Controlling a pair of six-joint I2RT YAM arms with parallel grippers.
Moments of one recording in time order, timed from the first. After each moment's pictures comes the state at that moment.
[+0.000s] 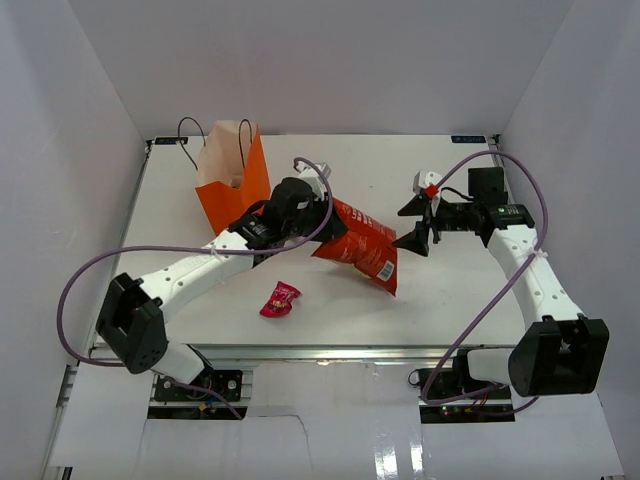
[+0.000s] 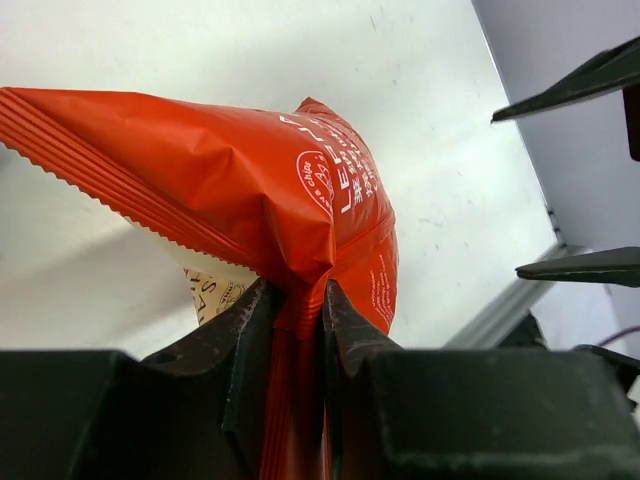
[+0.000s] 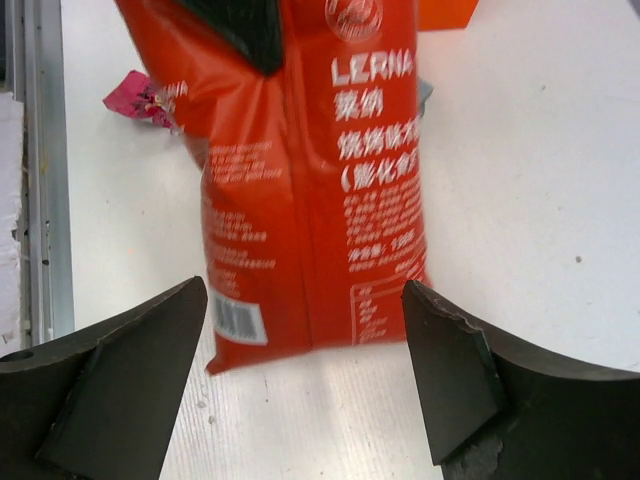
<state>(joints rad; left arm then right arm) -0.75 1.49 1.16 -0.17 0.10 -0.59 0.09 1.28 1.09 -0.66 -1.10 -0.87</state>
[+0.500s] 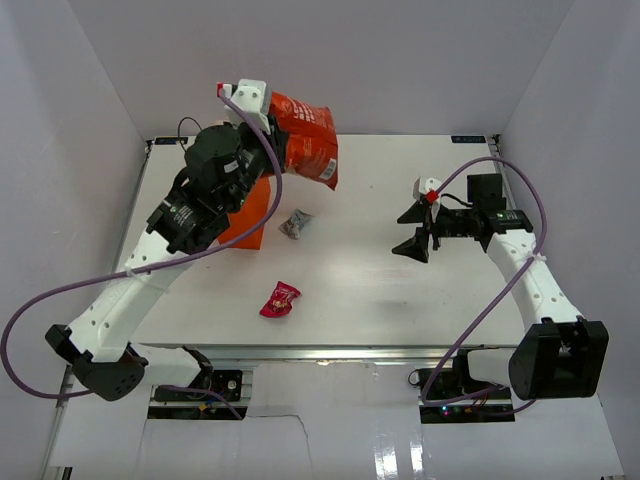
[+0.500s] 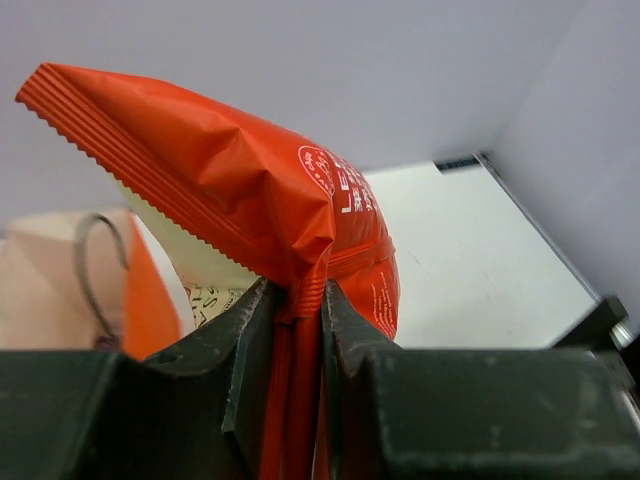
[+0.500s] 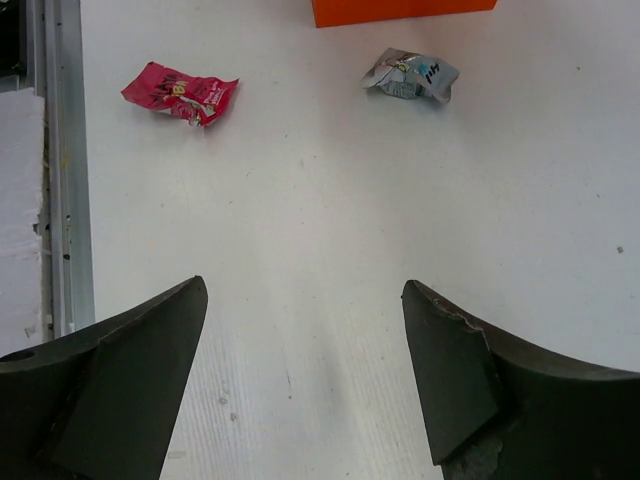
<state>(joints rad) -0.72 1.30 1.62 -0.39 -0.34 -0.15 0.09 1.25 1.05 -0.66 -1.12 -0.86</state>
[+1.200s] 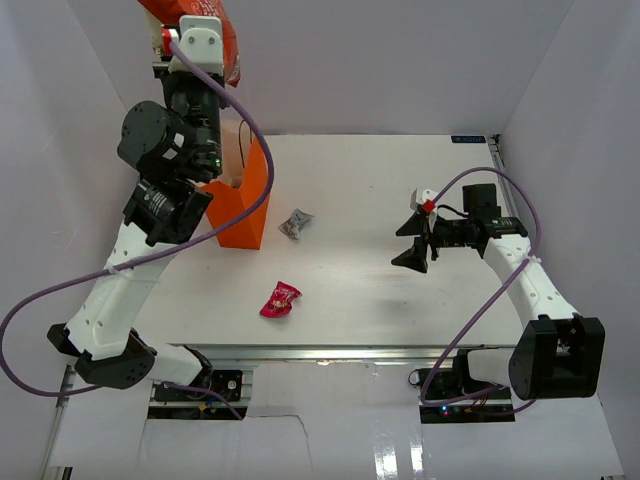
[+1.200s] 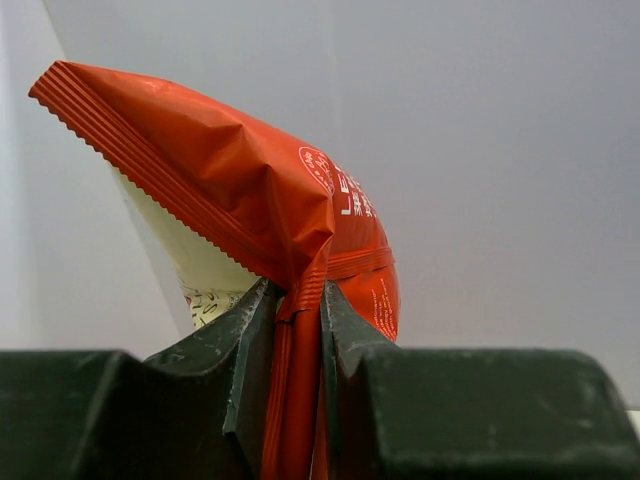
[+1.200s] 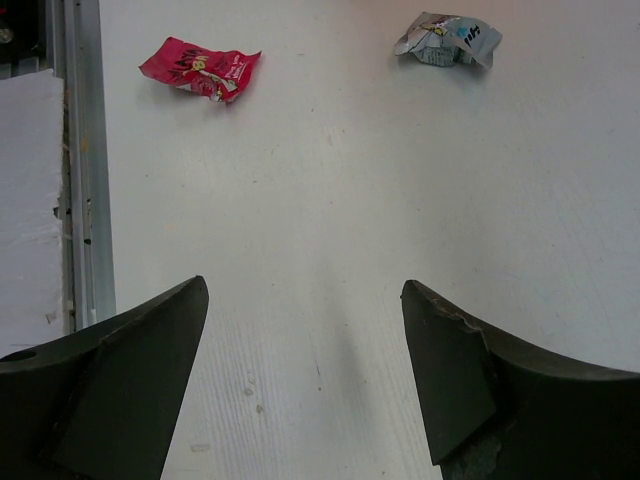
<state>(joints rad) -0.70 1.36 1.95 -0.02 -0.71 0.54 0.09 1.25 0.96 -0.67 -1.12 -0.89</state>
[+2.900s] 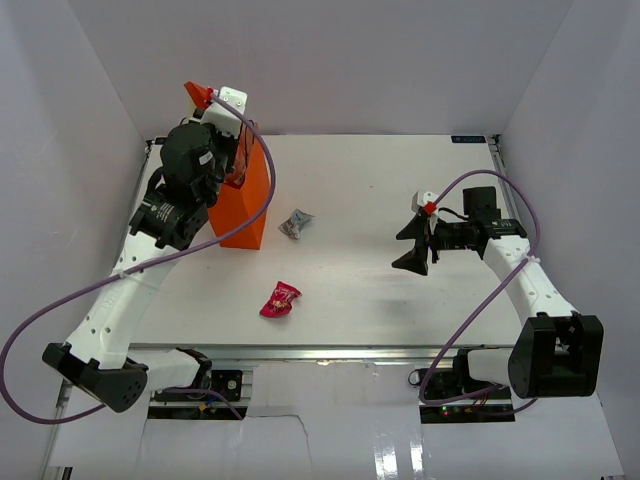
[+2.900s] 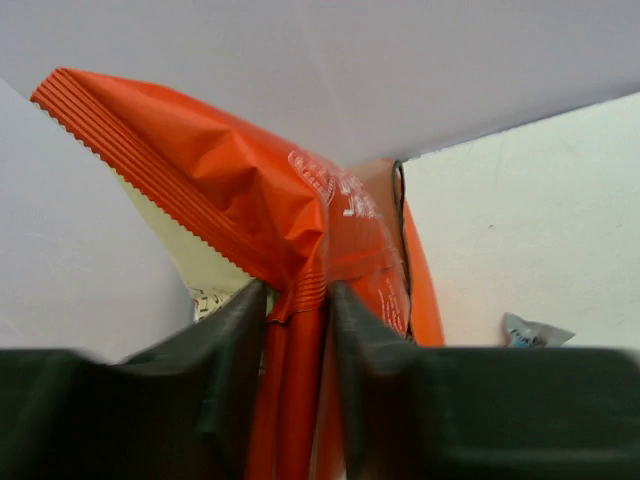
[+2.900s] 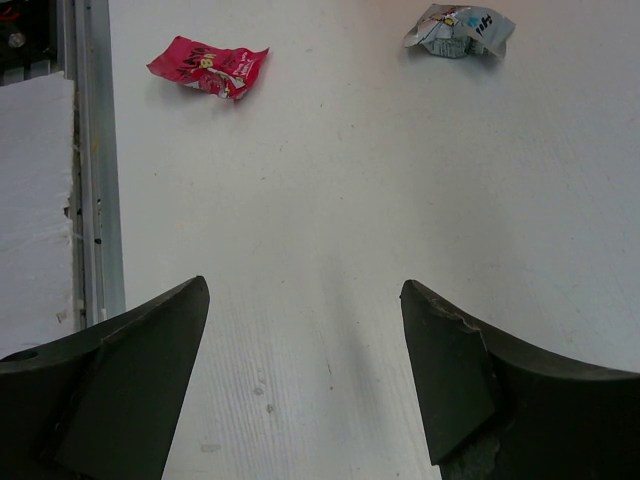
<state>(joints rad) -0.48 1.24 1.54 -0.41 -0.45 0.33 0.07 1.26 0.93 -0.66 -1.14 -0.89</state>
